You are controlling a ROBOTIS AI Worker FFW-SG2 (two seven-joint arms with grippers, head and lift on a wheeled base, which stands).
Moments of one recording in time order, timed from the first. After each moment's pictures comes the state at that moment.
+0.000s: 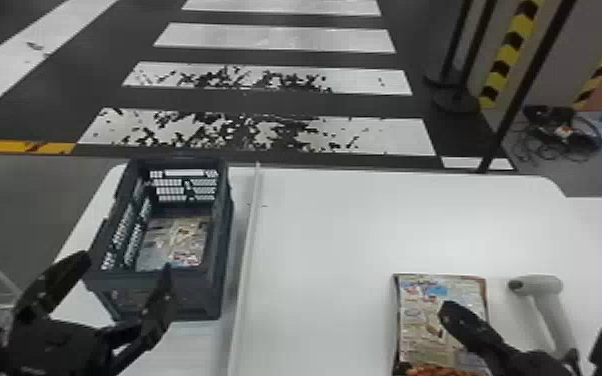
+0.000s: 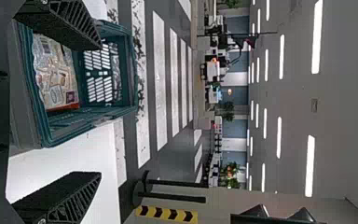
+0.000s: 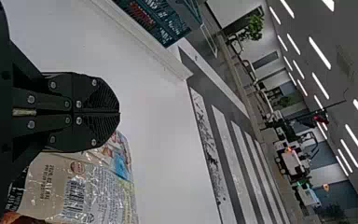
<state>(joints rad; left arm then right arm) 0.86 0.27 0.08 -2.49 0.22 0.18 0.02 0.54 -0.03 -0.29 -1.98 -0.30 0.39 0.66</state>
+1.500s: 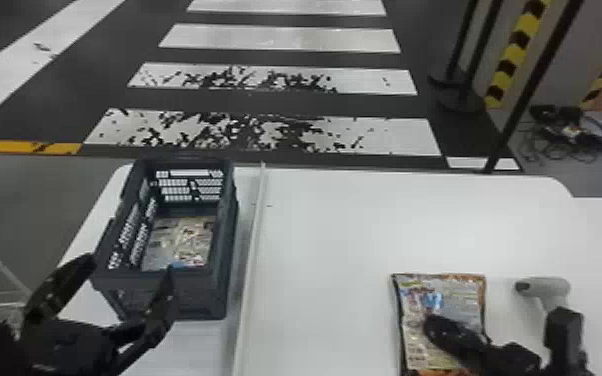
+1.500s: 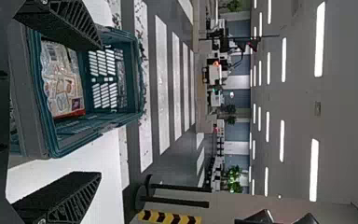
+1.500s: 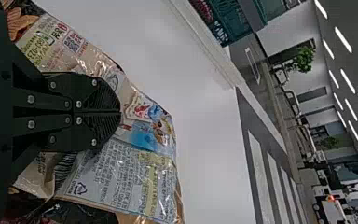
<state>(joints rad) 0.84 0.27 0.08 -2.43 0.22 0.16 0.02 0.29 -0.11 -0.26 -1.51 -0.06 0.25 0.89</state>
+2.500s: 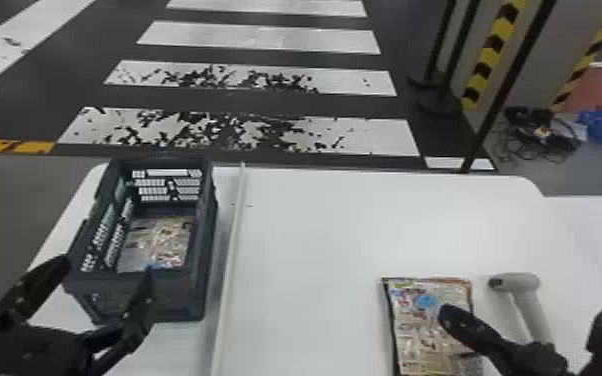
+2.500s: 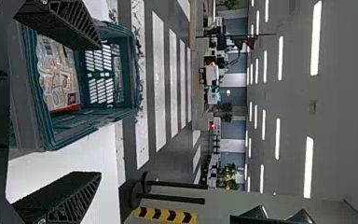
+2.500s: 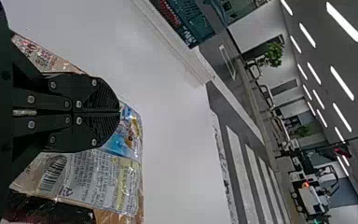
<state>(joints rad) 0.85 0.27 0.07 -2.44 0.22 0.14 0.02 0.41 -0.12 -0.38 -1.74 -0.24 0.35 0.92</state>
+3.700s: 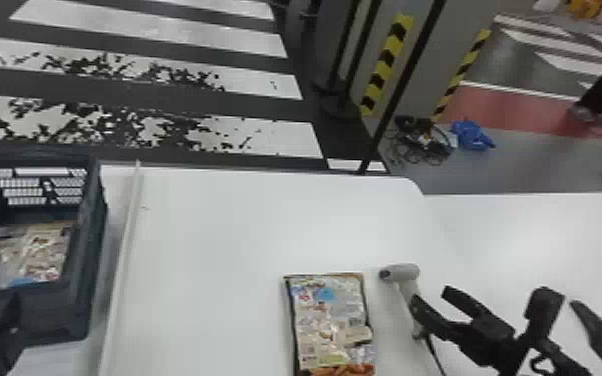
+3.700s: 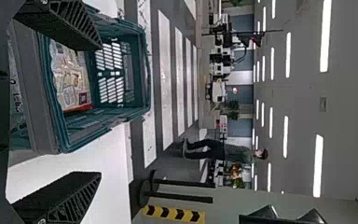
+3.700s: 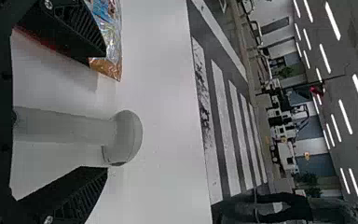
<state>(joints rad) 0.81 0.28 0.06 -2.36 0.22 0.14 0.01 0.32 -0.21 -0.59 -1.57 -0.22 0.26 0.86</state>
